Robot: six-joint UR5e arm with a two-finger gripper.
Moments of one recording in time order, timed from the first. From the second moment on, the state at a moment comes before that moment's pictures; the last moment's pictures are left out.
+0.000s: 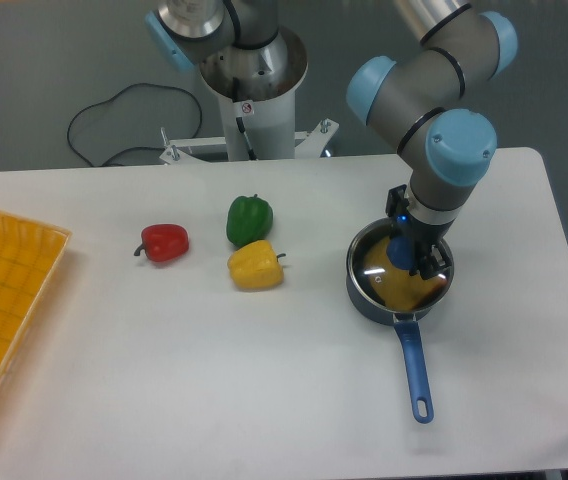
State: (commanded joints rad) arm 2.72 -1.93 -1.62 -1.23 1.57 1.84
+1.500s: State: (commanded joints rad) arm 2.72 -1.93 -1.62 -1.23 1.58 1.90
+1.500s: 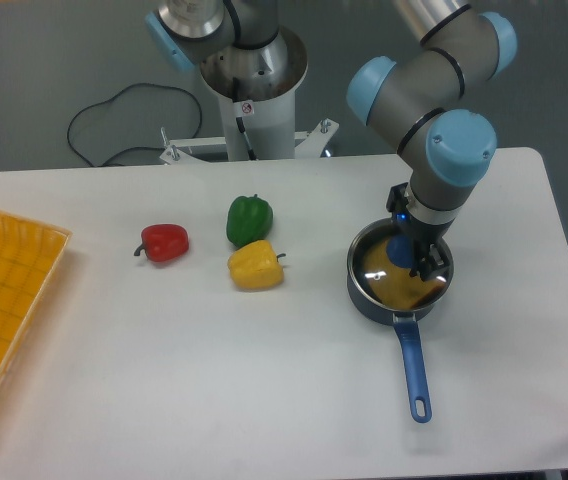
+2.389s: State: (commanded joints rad) arm 2.57 -1.80 -1.51 -1.35 1.62 1.81
